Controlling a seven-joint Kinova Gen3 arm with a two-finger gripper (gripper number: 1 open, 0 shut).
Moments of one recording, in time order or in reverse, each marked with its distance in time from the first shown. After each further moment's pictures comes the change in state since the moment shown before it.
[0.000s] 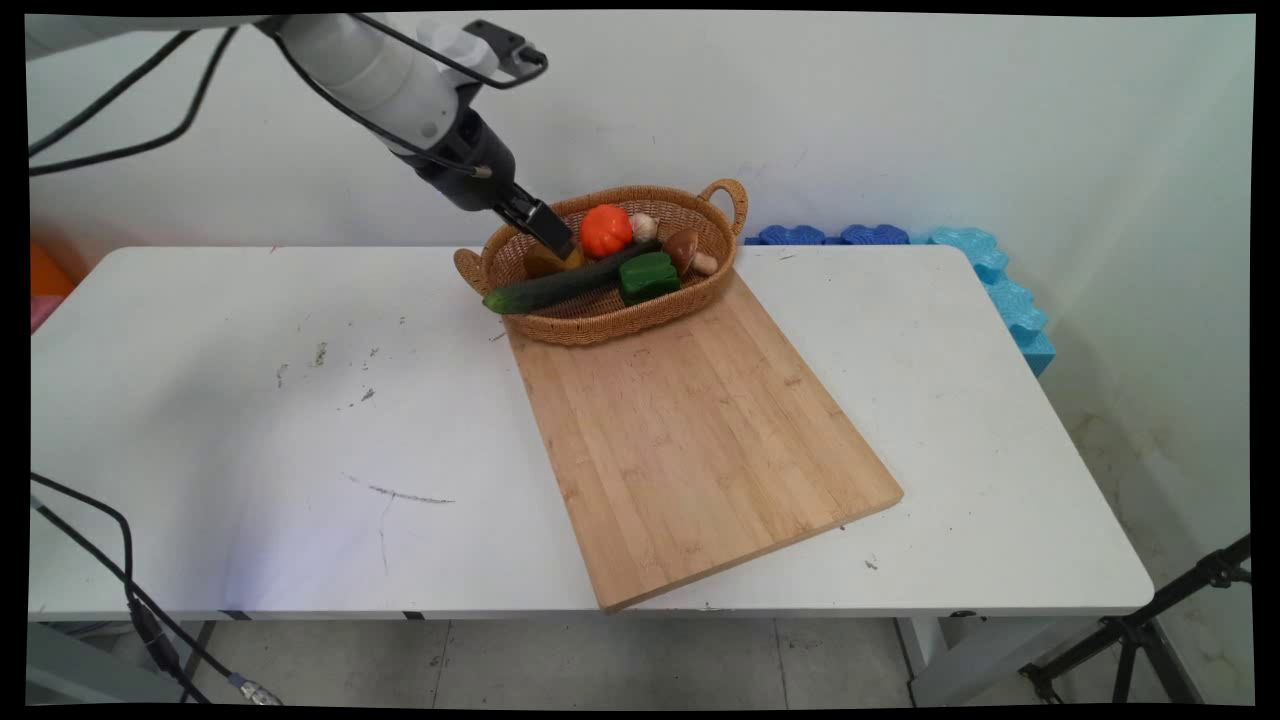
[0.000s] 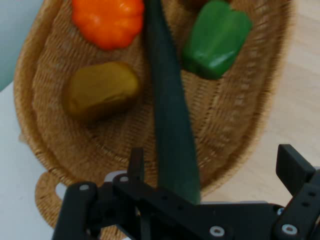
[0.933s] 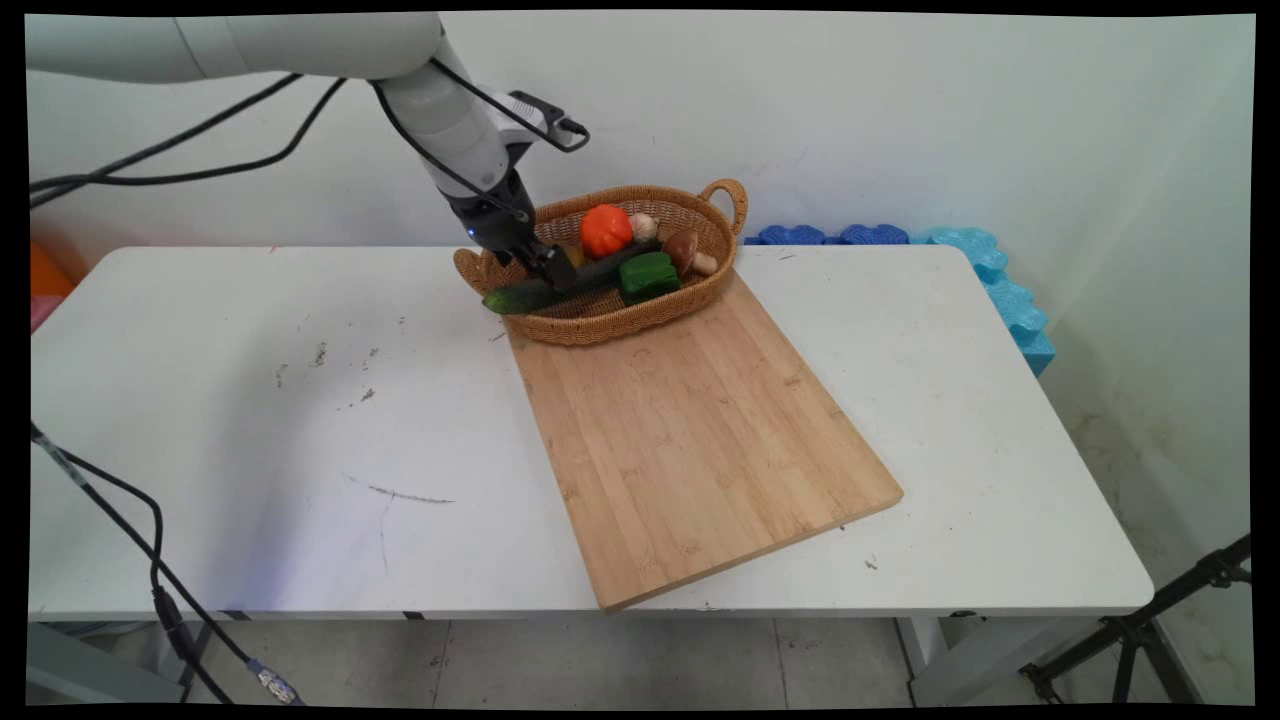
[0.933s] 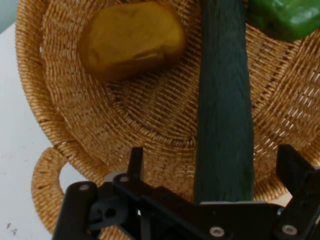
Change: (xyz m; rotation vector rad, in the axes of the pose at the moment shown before) arm 0.015 0.001 0.076 0.118 -0.181 -0.081
